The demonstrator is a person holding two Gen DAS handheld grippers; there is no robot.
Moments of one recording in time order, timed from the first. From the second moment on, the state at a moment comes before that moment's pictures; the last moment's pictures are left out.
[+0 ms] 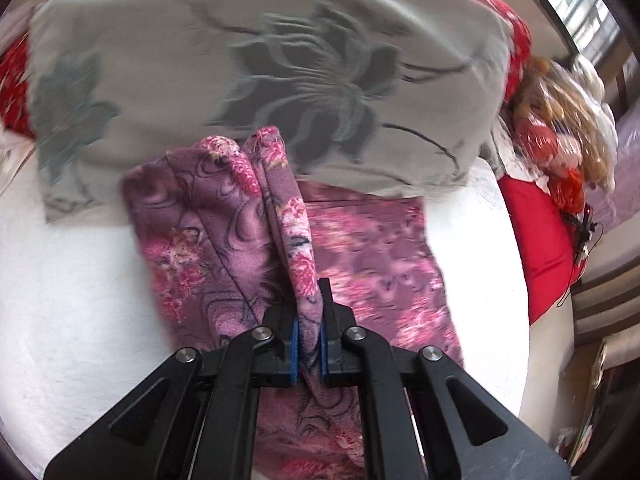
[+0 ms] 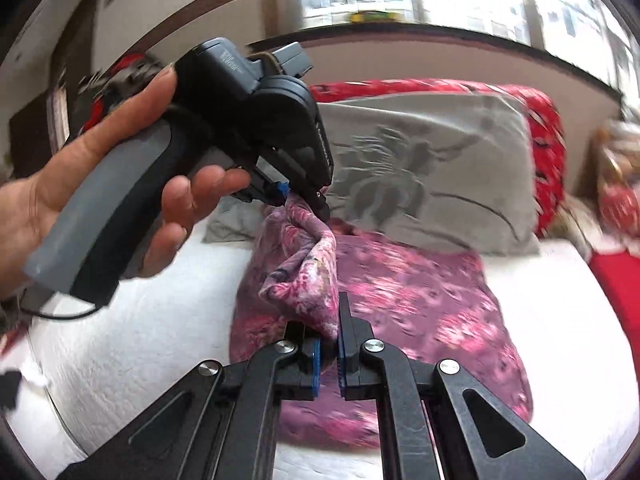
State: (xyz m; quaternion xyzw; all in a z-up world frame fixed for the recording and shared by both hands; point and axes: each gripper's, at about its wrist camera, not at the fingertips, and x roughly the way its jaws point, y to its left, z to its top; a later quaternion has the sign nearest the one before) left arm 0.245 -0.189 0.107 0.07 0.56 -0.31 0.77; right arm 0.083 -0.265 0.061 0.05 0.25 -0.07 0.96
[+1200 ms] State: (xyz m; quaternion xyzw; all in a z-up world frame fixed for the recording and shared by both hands) left arm 0.251 -0.087 0.023 -0.10 0.61 -0.22 0.76; right arm 0.213 -0.497 -0.006 0.39 0.38 -0.03 0.84
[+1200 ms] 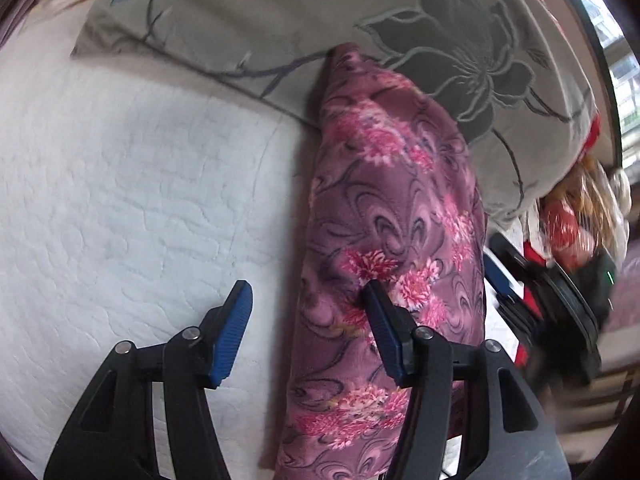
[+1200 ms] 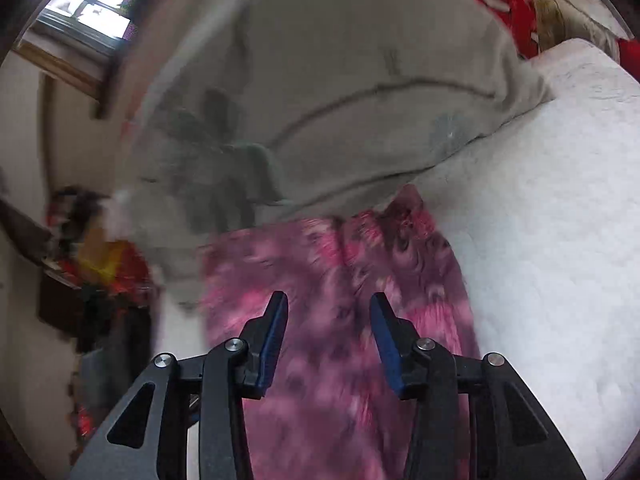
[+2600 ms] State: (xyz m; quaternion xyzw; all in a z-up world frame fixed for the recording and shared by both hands) left arm 0.151 -0.143 0.014 0.07 0.58 -0.25 0.77; right arm 0.093 -0.507 -0.023 0.39 0.40 0.02 0.83
